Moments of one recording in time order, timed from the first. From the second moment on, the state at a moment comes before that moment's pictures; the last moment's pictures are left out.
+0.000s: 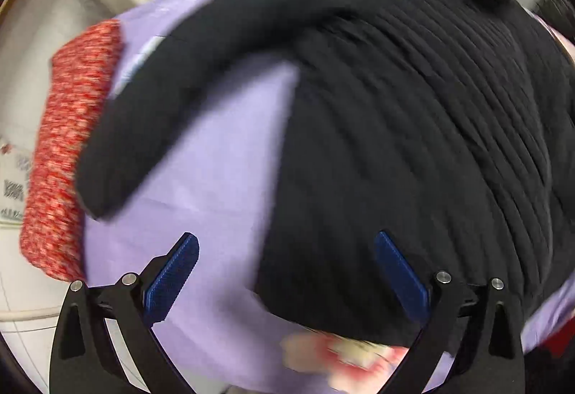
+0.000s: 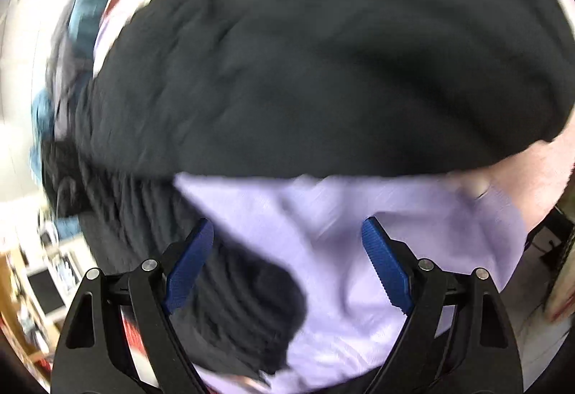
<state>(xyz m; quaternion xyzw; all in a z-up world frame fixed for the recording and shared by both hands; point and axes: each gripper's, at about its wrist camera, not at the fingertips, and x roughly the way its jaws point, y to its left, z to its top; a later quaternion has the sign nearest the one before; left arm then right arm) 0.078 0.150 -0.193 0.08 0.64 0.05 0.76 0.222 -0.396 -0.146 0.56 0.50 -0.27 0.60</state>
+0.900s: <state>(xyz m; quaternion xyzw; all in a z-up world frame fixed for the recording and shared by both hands) 0.065 0.124 -0.200 0.04 0.65 0.04 0.76 0.327 -0.472 -0.017 0.20 0.52 -0.28 0.78</state>
